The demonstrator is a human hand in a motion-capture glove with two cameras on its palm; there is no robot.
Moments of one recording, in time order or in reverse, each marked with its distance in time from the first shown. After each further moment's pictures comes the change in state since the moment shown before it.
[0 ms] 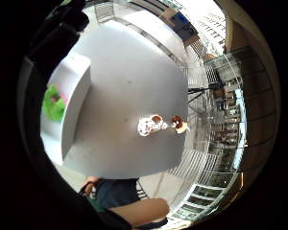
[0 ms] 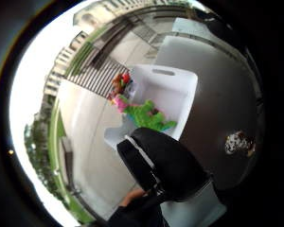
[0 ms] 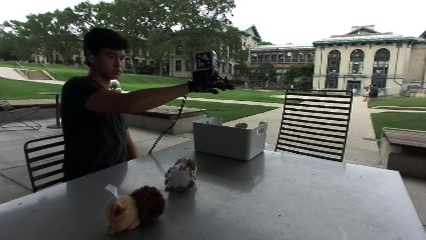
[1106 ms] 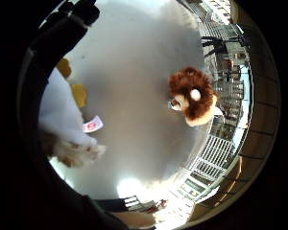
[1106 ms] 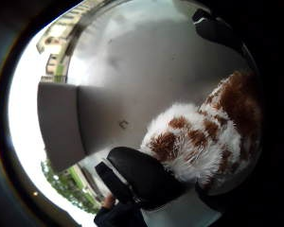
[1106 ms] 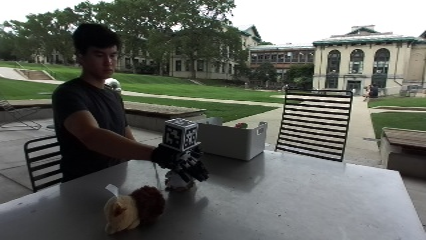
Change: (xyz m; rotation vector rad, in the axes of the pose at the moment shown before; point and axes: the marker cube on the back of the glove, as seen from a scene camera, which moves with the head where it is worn) arm 0.279 0.114 0.275 -0.305 -0.106 0.410
